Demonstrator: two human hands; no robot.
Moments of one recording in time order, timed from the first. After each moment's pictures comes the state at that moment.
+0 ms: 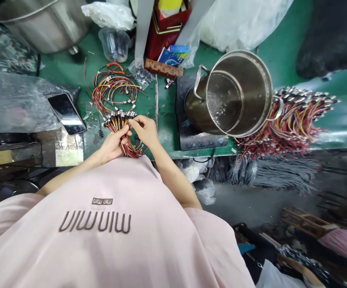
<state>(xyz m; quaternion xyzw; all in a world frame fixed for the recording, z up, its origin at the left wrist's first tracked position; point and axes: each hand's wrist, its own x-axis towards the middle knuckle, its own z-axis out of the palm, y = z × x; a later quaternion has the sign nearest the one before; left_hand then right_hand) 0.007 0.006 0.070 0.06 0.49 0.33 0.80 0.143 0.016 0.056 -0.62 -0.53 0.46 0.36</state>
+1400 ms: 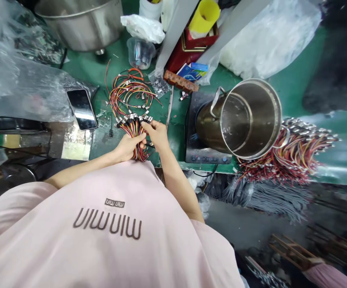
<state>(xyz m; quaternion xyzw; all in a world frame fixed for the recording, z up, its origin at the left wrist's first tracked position) 0.015 0.000 0.068 0.11 0.49 0.37 0.78 0.133 0.029 0.051 -0.62 -0.40 0.56 0.37</state>
